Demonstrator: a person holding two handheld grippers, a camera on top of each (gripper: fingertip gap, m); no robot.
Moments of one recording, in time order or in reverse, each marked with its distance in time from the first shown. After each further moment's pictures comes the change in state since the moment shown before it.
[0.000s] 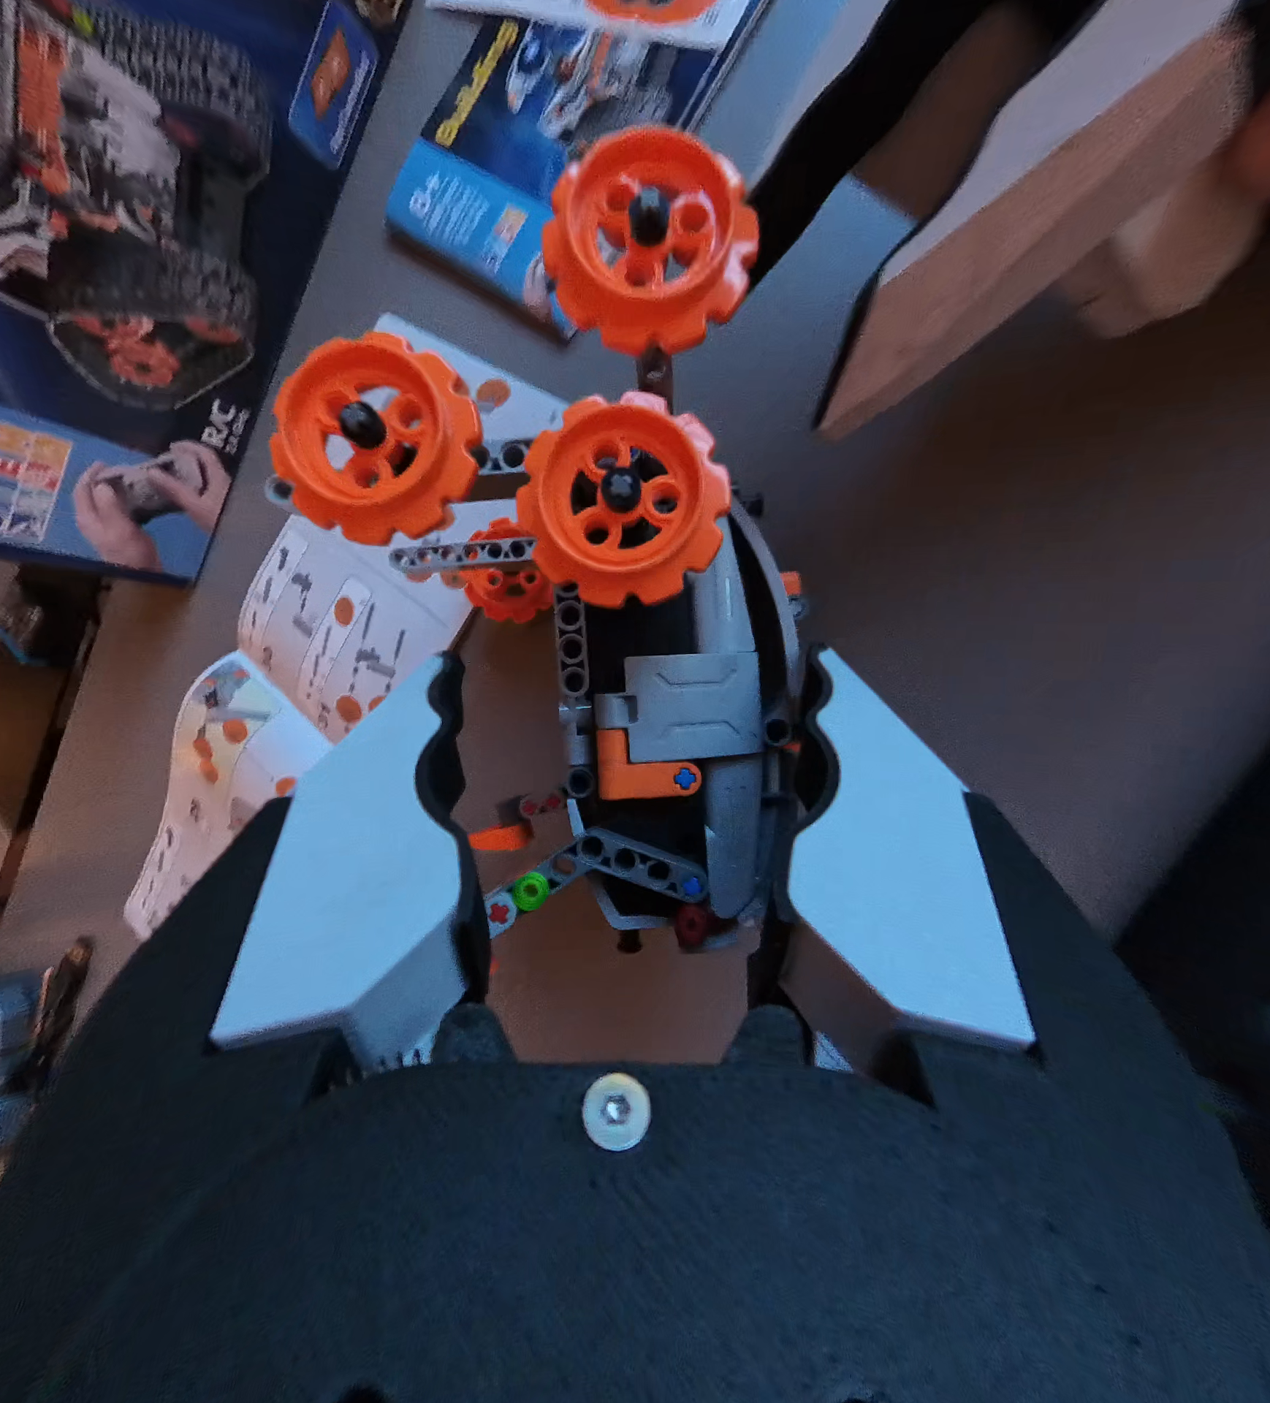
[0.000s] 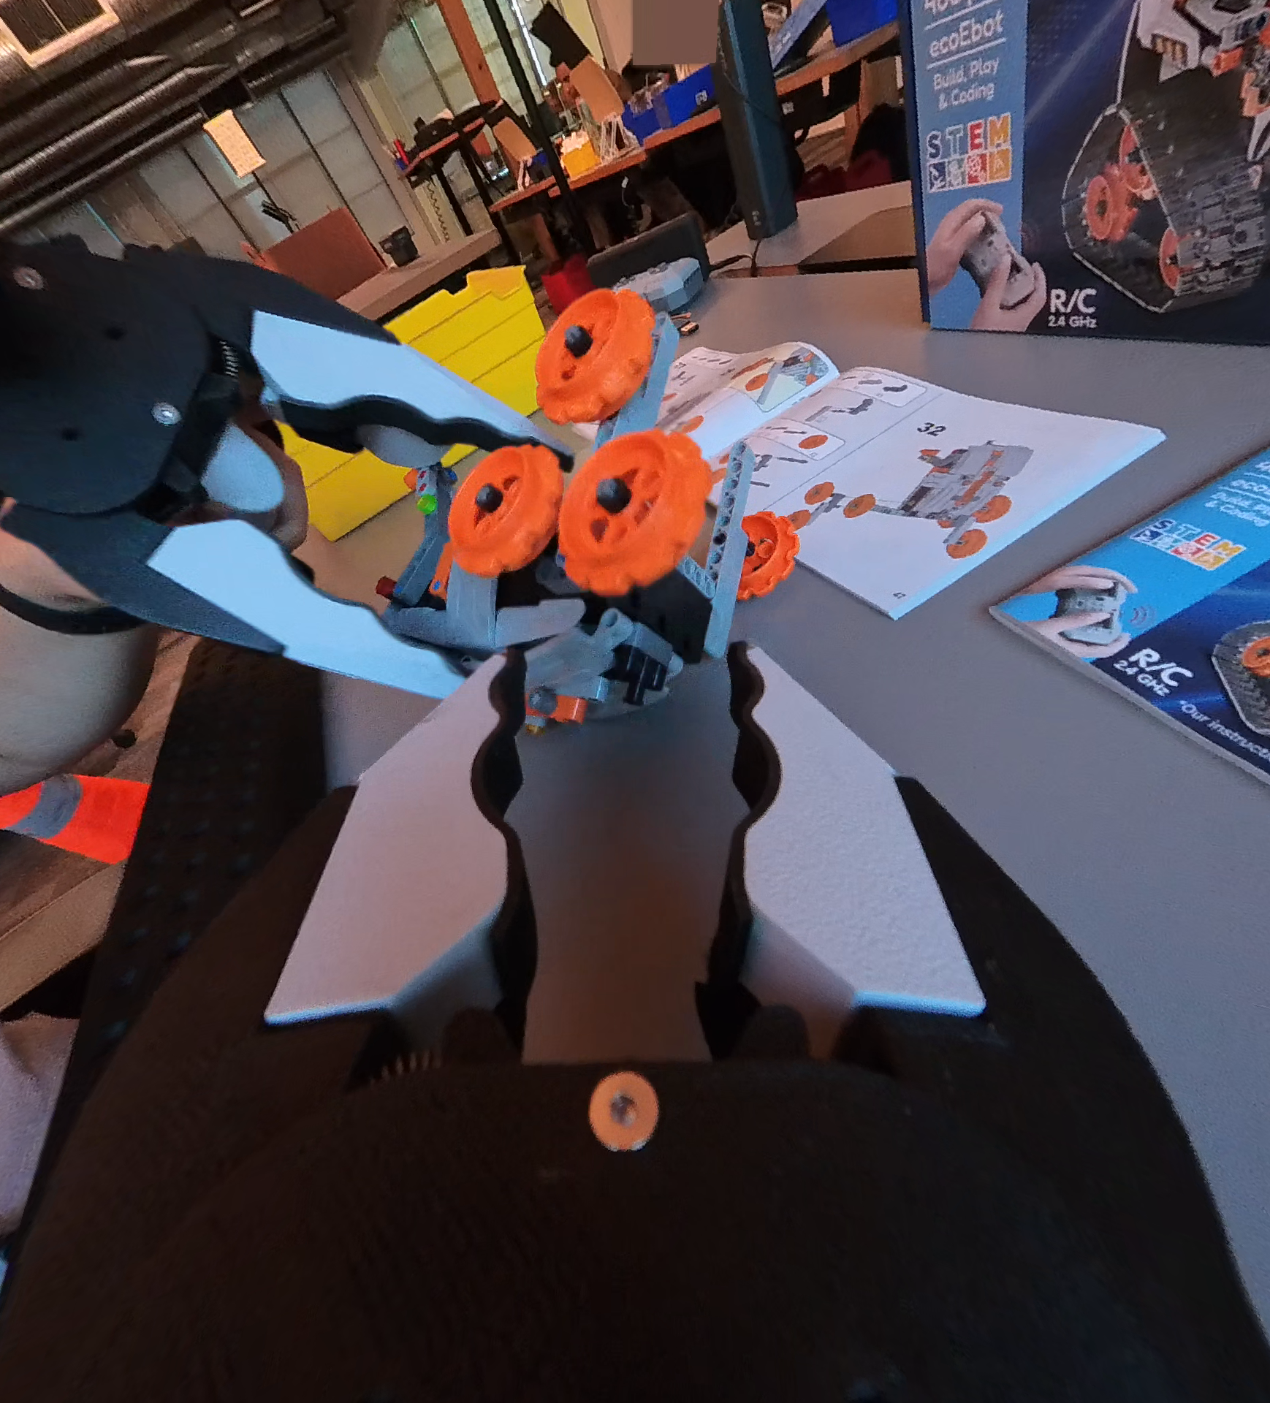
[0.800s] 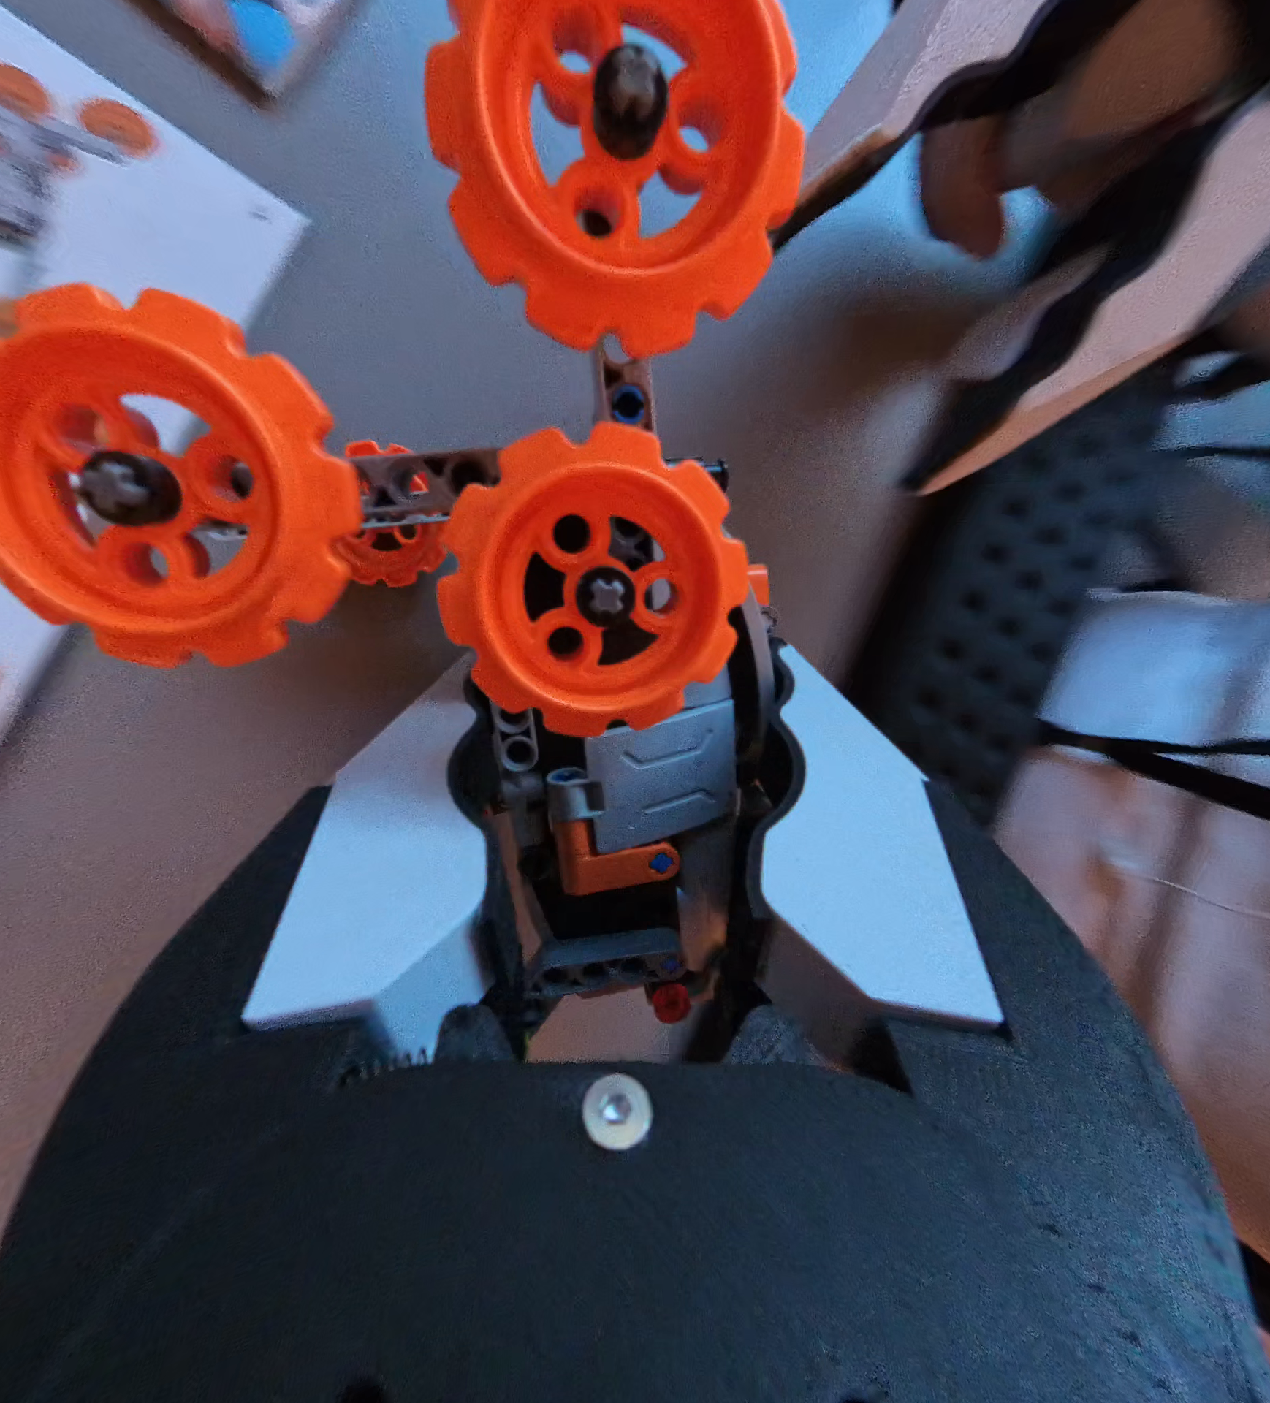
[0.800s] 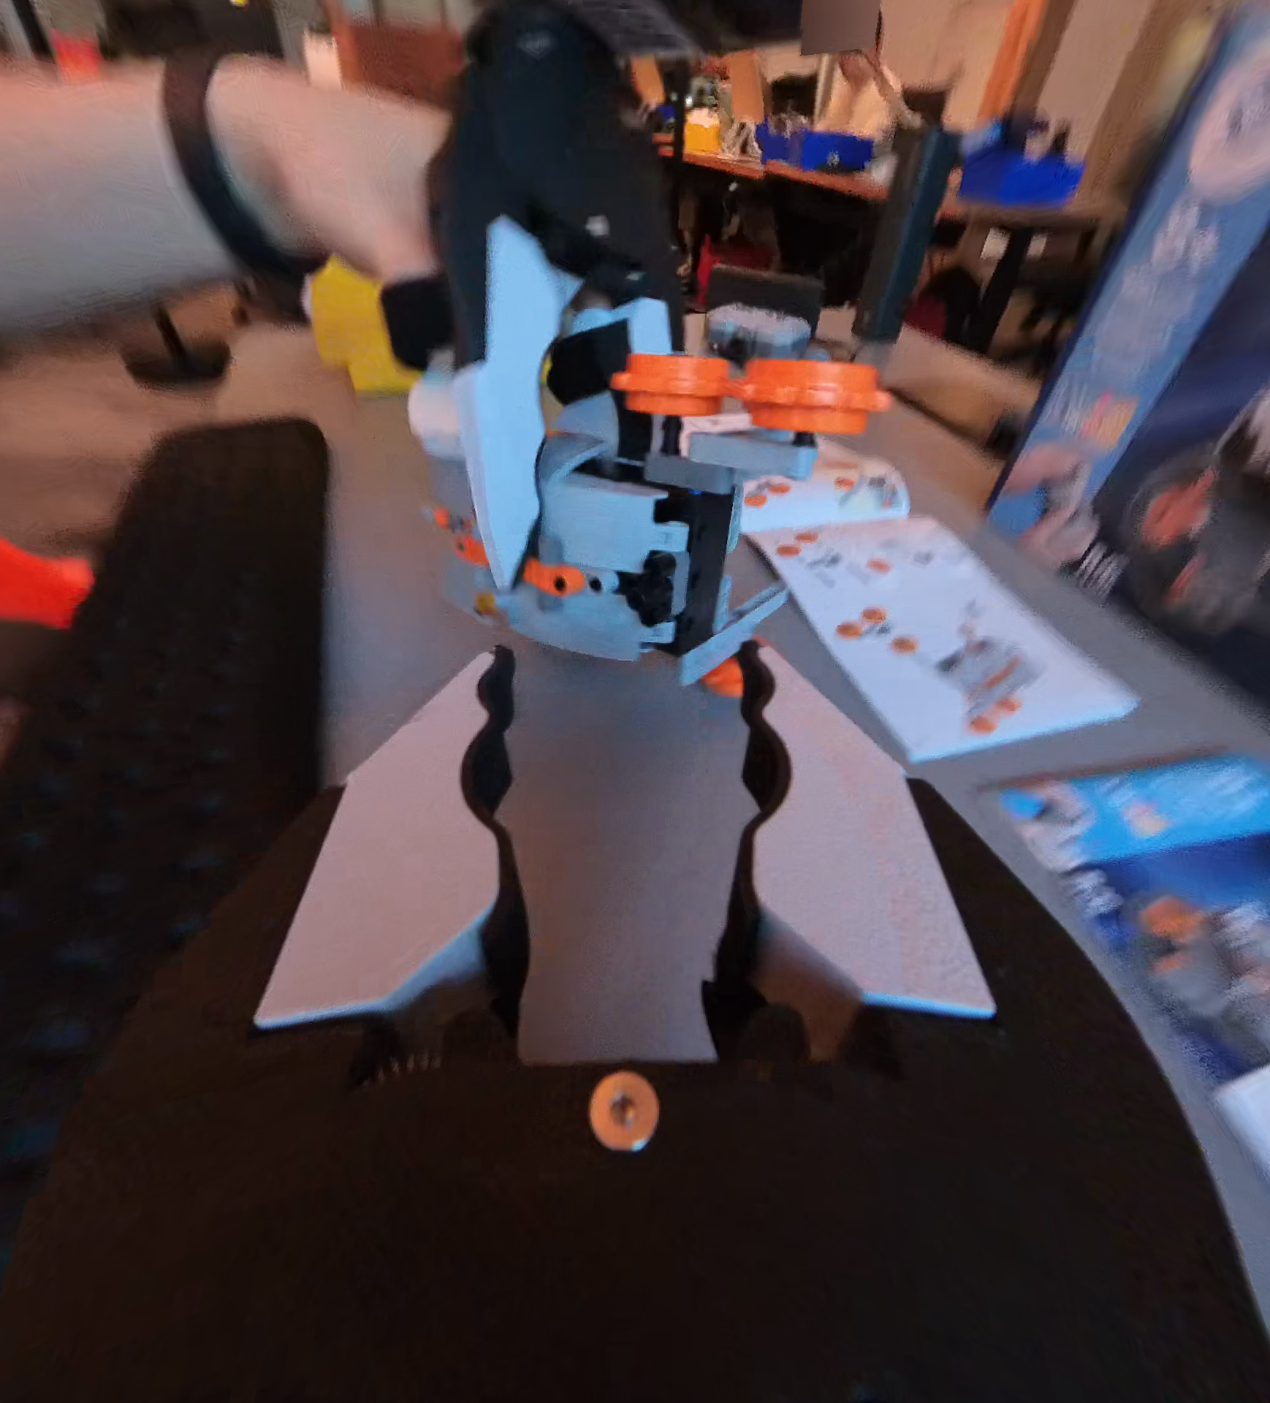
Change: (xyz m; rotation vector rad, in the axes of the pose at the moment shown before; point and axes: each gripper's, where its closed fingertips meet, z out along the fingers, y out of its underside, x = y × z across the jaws) left arm 0.021 0.017 -0.023 -0.122 0.747 -0.316; right arm -0.050 -0.003 -0.005 -0.028 -0.050 -0.492
